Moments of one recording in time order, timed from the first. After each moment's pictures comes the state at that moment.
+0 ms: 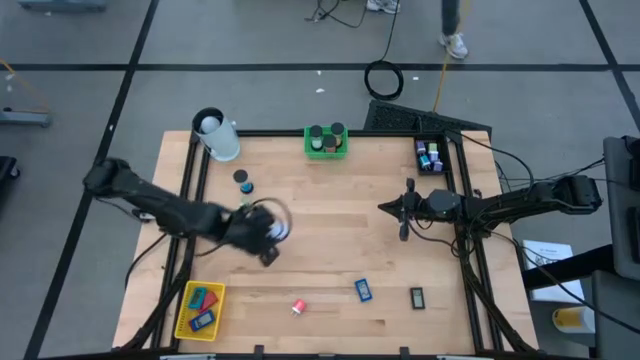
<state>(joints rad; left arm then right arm) -0.32 1.32 0.92 -0.63 -0.35 -0.89 -0.06 0.95 0.07 0.64 0.13 0.04</state>
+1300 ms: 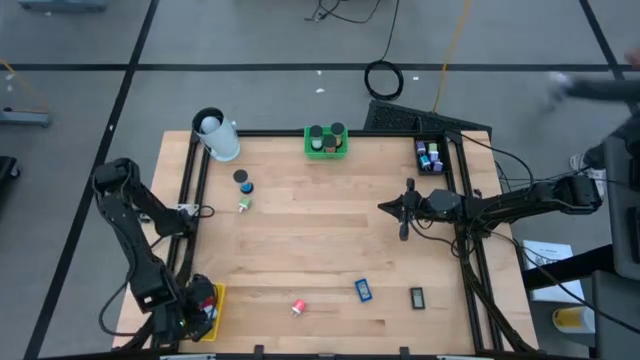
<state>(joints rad) -1.17 1.39 0.88 -0.72 0.00 -1.95 -0.06 0.95 0.07 0.66 0.13 0.06</state>
